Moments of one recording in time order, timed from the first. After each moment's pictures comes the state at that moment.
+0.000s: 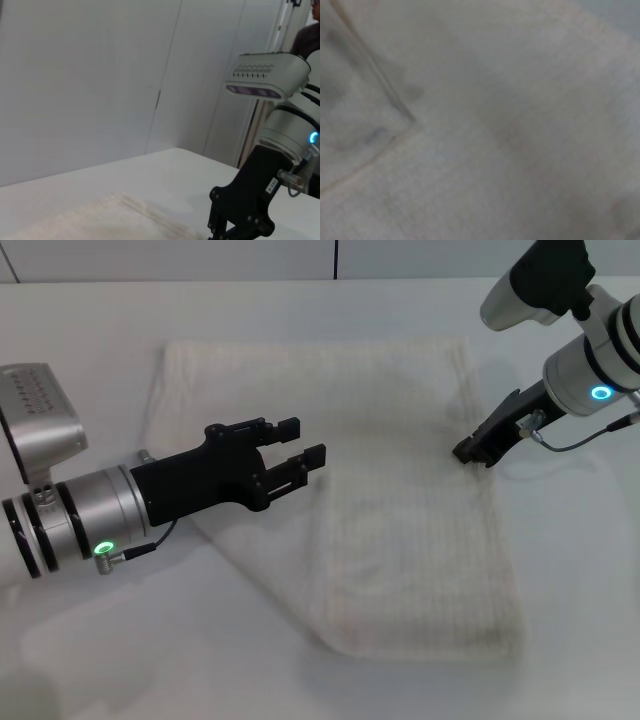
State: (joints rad) left arm -0.59 -2.08 1.03 0.19 1.43 1.33 -0.96; right arm 0.90 2.04 -1.00 -0.60 -2.64 -1.20 2.08
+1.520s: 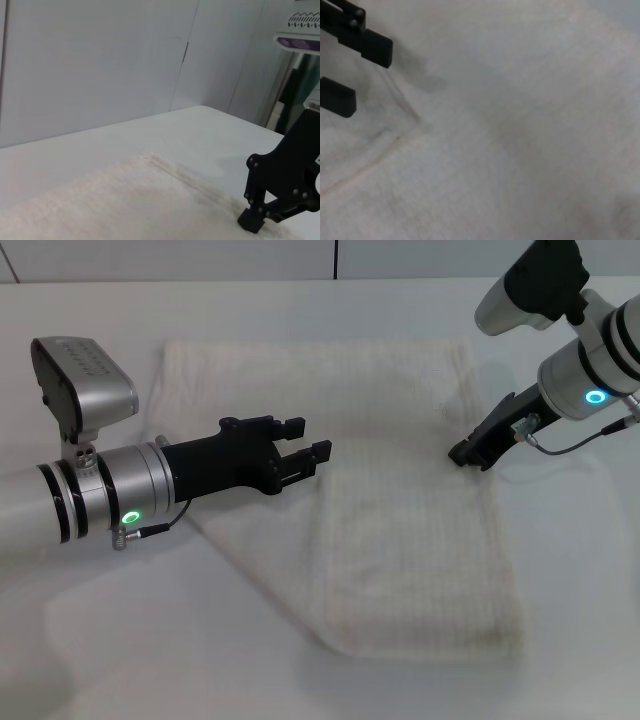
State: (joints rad) left arm -0.67 -2.08 1.14 0.21 1.42 1.13 -1.10; right arm 0.90 2.05 -1.00 -0.60 -2.64 -1.19 2.08
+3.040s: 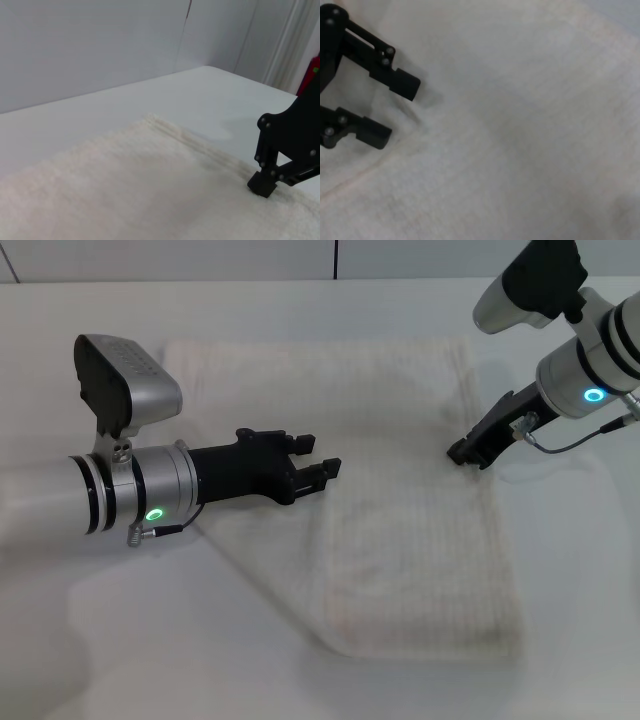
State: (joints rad) left arm -0.76 -2.08 1.20 0.12 1.42 1.02 -1.10; right arm 0.91 2.05 -1.00 -0.60 -2.64 -1.19 2.08
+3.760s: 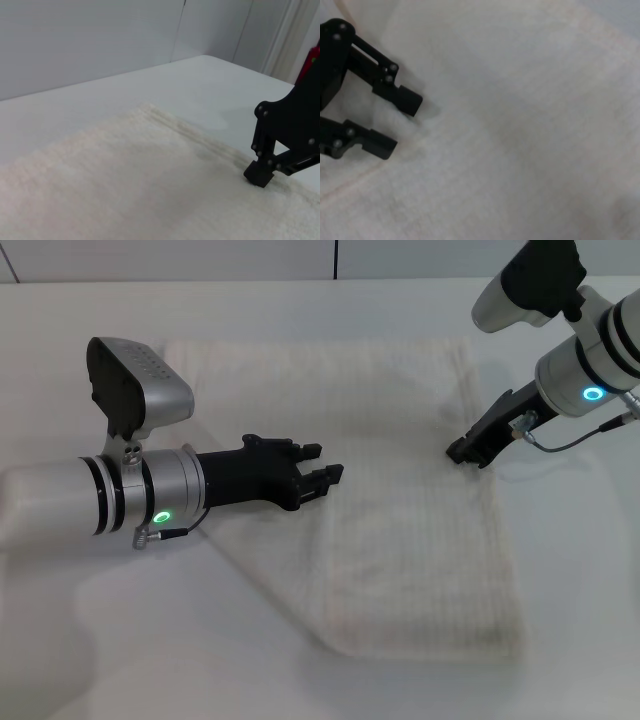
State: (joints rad) left arm -0.80 -2.08 1.20 0.08 1.43 1.00 -1.09; right arm 0.91 2.05 -1.00 -0.60 -2.64 -1.19 2.08
